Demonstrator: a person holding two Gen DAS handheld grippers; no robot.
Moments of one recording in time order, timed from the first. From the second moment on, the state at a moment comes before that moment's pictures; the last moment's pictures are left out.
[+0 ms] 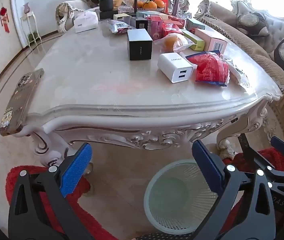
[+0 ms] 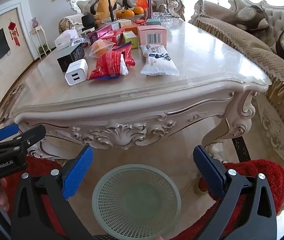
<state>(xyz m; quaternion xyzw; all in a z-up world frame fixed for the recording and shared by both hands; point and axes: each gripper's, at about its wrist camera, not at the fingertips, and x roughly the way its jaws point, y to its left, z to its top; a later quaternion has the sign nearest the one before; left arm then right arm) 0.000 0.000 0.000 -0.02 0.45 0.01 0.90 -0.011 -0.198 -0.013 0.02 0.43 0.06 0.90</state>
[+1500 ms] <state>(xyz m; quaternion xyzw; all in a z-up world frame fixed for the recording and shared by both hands) 0.003 -0.005 -0.002 0.00 0.47 0.03 0.88 -0.006 -0.196 -0.015 0.03 0.44 0.07 0.89</state>
